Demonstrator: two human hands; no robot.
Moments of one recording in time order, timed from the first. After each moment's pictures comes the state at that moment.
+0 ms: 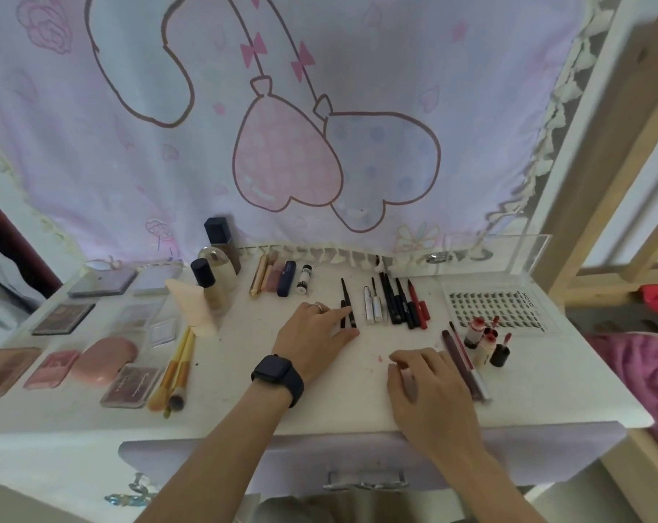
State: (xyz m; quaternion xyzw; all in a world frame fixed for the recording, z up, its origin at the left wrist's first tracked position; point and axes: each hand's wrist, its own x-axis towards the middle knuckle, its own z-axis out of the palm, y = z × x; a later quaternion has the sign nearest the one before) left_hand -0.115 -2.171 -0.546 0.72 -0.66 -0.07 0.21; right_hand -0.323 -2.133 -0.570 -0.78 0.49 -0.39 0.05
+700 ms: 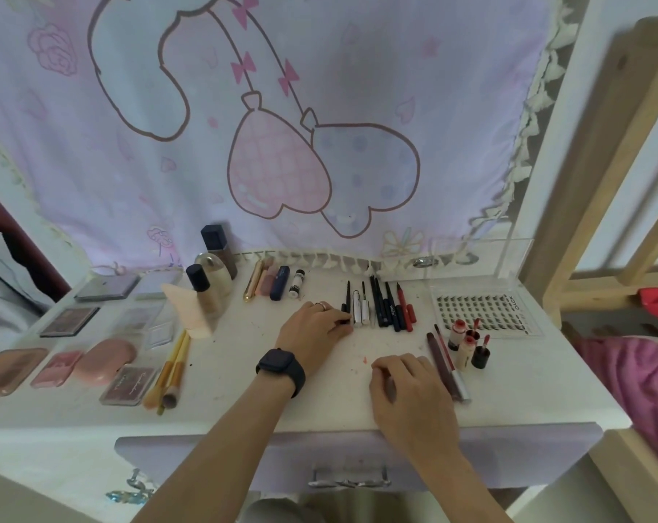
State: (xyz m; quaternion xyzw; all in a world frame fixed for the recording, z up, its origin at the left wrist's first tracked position) left_hand -0.131 -2.184 -0.543 0.71 -0.67 -0.05 0.20; right_hand -0.326 -2.133 -0.573 -0.78 0.48 -0.40 0.07
